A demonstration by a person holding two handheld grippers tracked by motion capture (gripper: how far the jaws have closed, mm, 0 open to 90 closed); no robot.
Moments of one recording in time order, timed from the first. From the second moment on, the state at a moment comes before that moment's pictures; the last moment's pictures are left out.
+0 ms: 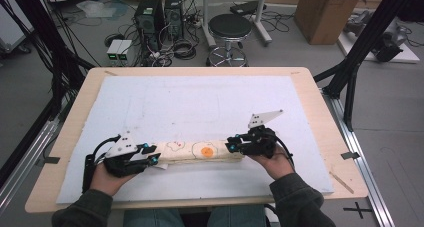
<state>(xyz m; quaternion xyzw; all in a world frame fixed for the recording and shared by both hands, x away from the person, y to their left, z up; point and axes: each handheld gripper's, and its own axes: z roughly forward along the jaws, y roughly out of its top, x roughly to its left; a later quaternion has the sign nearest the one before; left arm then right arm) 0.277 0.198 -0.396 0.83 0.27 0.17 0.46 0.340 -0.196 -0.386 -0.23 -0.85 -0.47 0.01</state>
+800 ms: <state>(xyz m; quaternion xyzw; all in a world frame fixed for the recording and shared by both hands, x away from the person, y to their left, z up) 0.300 0.168 -0.429 0.88 0.28 0.12 0.36 0.358 -0.152 -0.431 -0.25 -0.89 -0.37 0.07</state>
